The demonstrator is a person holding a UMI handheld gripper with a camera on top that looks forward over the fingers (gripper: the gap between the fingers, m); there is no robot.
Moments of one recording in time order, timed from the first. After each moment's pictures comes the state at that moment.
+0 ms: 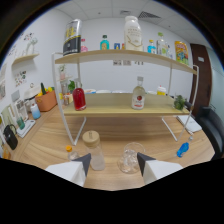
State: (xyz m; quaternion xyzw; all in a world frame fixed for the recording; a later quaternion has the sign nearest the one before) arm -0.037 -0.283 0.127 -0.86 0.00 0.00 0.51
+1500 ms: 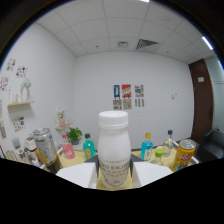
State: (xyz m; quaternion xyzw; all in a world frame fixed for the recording) arm 0.017 -0.120 0.431 -0.75 0.00 0.03 0.66
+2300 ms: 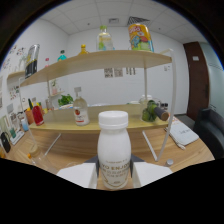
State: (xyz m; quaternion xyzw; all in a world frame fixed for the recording) arm 0.121 -0.218 0.131 -0.82 0.02 0.02 0.57
